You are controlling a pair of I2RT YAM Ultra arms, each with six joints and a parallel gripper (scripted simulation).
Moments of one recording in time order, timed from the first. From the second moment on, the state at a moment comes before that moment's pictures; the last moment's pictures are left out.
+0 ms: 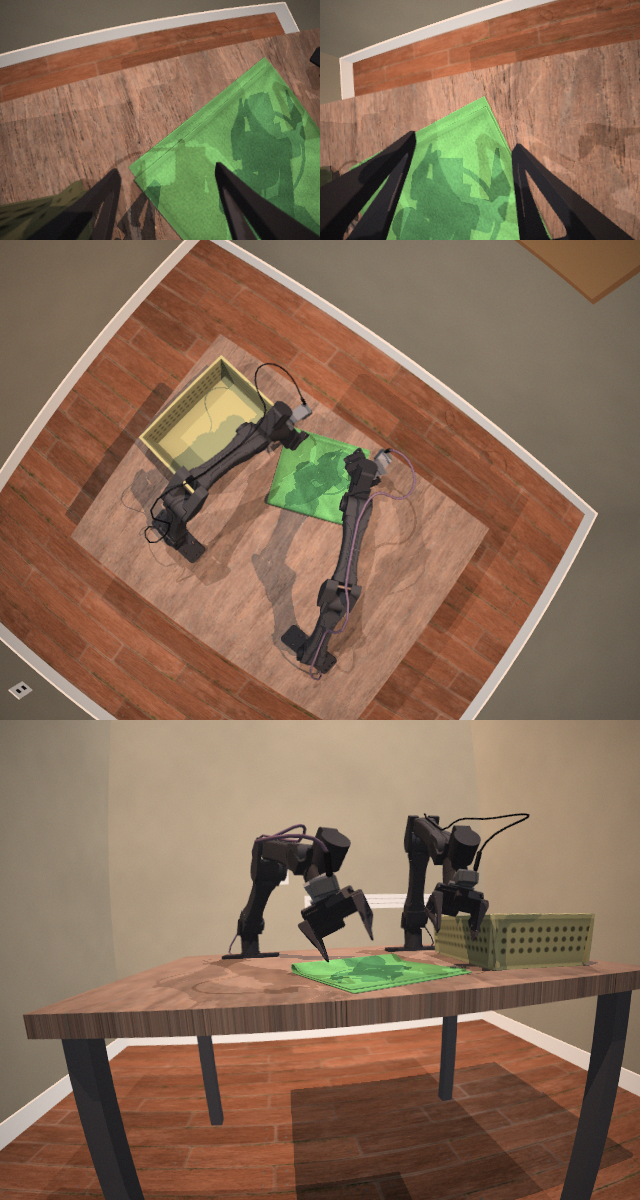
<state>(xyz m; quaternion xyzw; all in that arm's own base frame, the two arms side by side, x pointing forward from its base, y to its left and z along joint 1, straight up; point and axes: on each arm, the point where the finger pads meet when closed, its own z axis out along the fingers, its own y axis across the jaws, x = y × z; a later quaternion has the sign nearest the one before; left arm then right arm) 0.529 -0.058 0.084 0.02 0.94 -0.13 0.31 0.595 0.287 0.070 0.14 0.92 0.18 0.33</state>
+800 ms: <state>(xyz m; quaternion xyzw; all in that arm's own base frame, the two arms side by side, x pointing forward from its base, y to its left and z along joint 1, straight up) 0.490 -0.054 0.157 0.02 0.93 -0.13 0.33 0.556 0.267 0.132 0.14 0.92 0.18 0.33</state>
